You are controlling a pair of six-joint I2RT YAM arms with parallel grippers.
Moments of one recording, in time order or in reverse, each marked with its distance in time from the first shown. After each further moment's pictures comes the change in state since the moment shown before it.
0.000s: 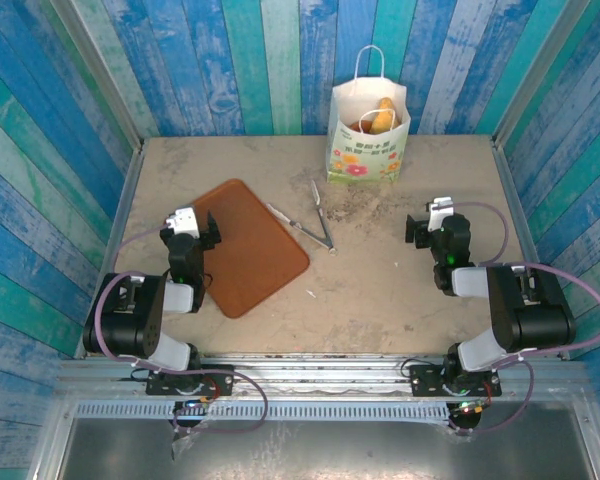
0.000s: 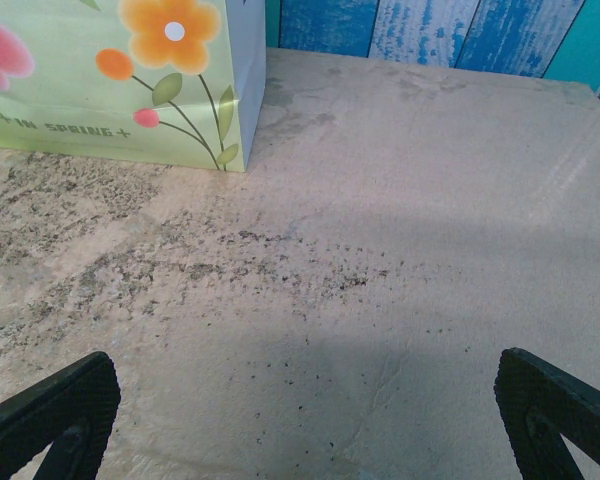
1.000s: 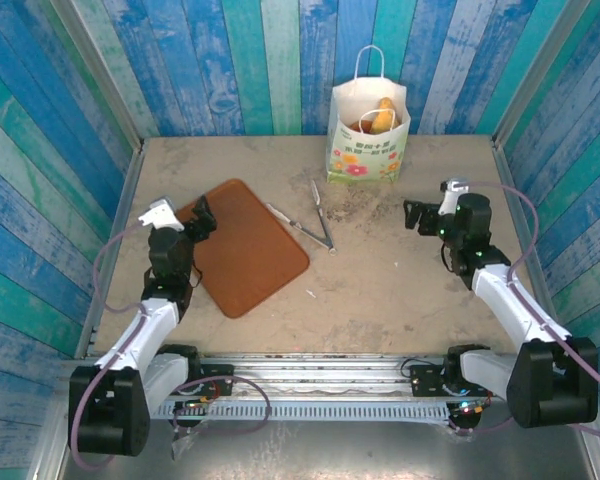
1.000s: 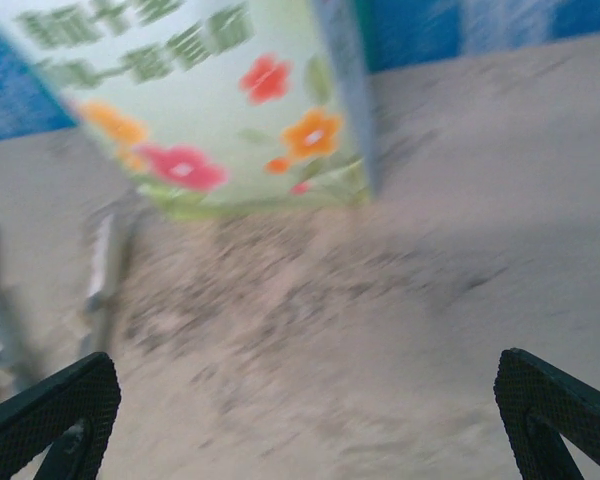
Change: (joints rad) left arm 0.004 -0.523 0.105 -0.604 0.209 -0.420; right arm 0.010 -0.393 0.238 -0.727 -0.272 0.335
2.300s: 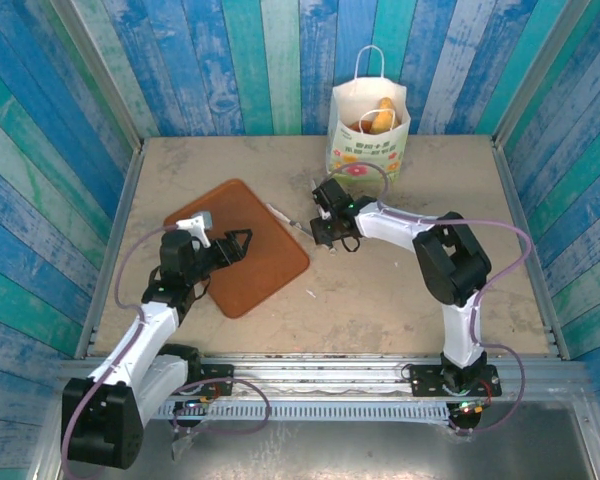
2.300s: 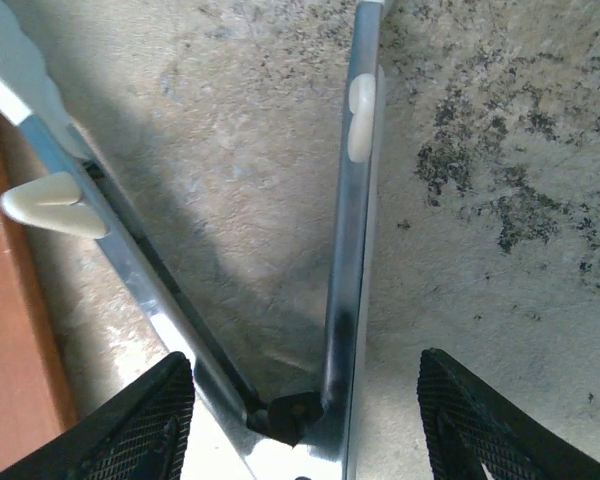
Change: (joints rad) left arm -0.077 -0.067 0.024 -0.377 0.460 -0.142; right arm 0.573 0.890 0.752 -0.468 0.289 0.086
